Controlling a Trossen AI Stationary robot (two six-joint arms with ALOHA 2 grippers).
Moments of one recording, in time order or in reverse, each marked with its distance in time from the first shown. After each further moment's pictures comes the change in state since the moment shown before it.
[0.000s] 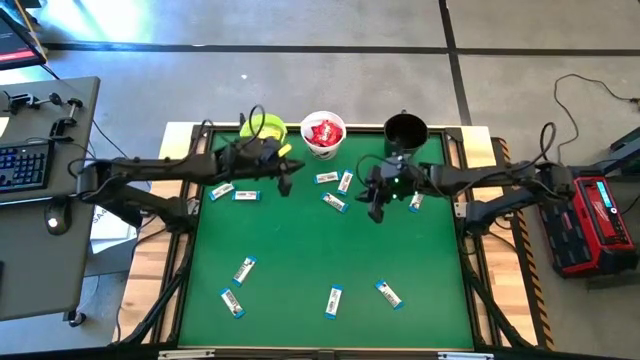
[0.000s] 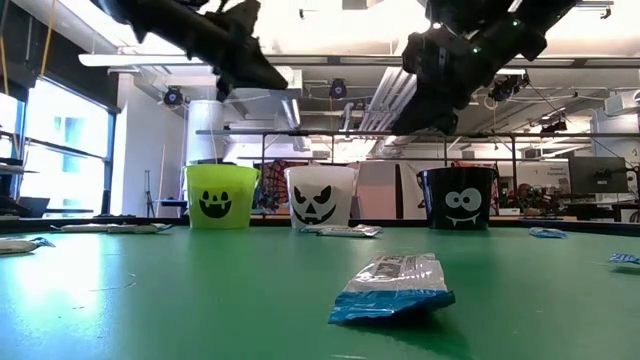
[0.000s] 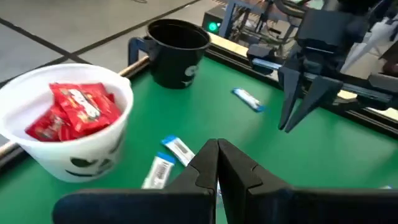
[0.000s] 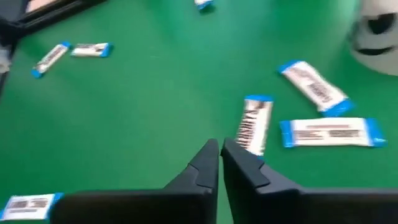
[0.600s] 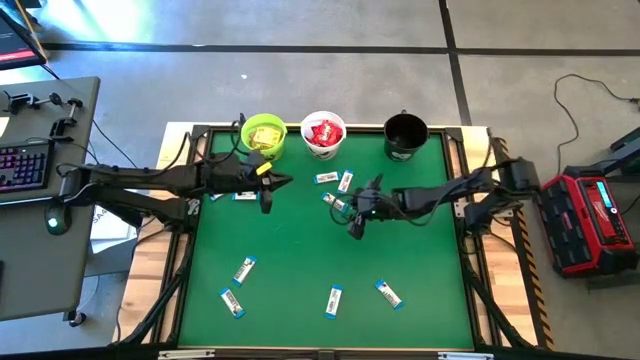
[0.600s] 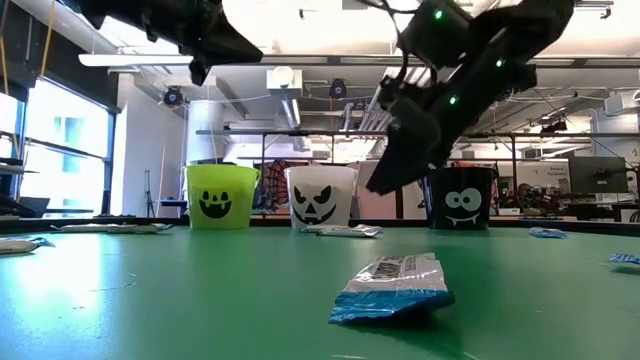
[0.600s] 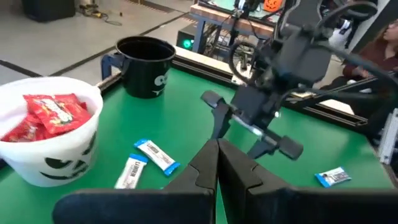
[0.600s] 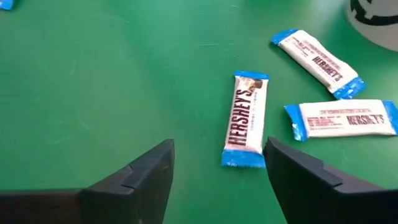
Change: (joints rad) left arm -0.134 -0.207 -0.126 0.013 -0.046 0.008; right arm 0.163 0.320 -0.002 0.216 0.354 0.045
